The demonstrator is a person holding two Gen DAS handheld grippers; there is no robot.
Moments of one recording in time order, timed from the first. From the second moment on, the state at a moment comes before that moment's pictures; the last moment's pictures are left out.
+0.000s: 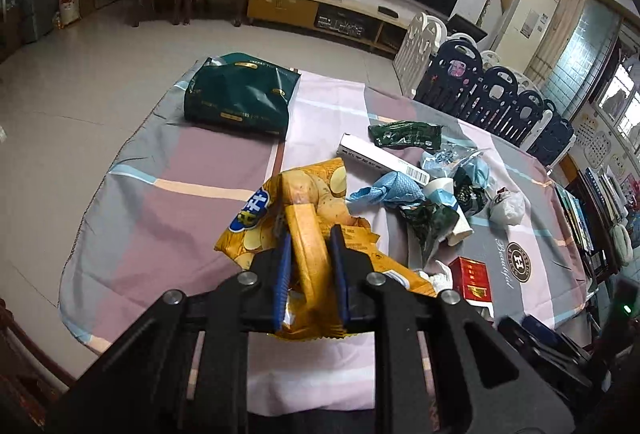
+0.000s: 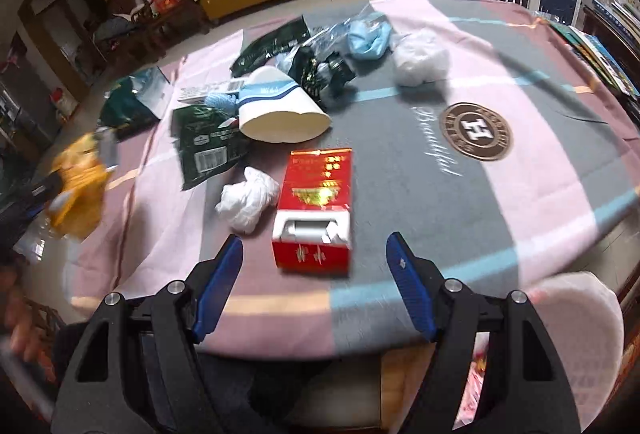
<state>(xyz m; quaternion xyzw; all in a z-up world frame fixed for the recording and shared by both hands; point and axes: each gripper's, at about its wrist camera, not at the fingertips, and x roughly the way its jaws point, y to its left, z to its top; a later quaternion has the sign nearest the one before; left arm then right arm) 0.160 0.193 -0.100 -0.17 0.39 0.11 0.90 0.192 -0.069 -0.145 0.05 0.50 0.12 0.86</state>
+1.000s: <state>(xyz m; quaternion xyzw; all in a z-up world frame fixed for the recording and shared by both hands) 0.082 0.114 -0.042 -0.05 0.34 0.10 0.94 0.105 -0.078 -0.047 -0.01 0.39 0.10 0.92</state>
